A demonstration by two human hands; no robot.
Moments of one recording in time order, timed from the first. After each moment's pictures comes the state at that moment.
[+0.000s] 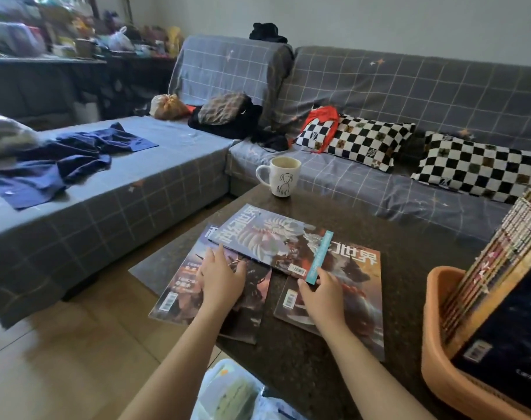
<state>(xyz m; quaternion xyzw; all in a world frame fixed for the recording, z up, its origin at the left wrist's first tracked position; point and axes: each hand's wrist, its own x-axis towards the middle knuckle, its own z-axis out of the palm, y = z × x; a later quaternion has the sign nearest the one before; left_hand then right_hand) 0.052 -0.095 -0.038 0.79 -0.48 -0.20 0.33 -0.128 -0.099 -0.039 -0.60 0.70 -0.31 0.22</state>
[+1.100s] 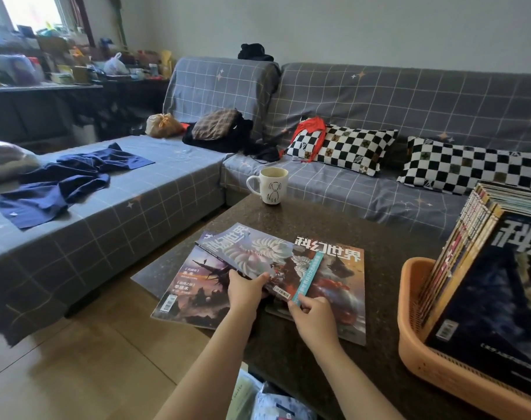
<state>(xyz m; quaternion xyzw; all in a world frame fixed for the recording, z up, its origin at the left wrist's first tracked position) 0.000 -0.089 -0.042 0.67 -0.24 -0.47 0.52 -0.135 -0.040 -0.031 -0.58 0.69 -0.31 0.31</state>
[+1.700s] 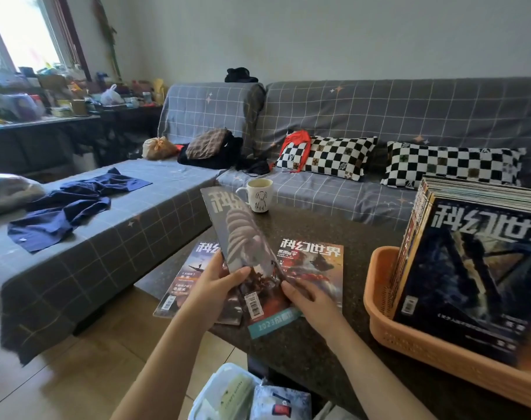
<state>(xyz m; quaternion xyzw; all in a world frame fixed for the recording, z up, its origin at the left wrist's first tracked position) 0.019 0.017 0.053 0.46 -0.46 -0.55 0.53 -0.180 0.009 0.027 -0.58 0.58 -0.33 0.46</state>
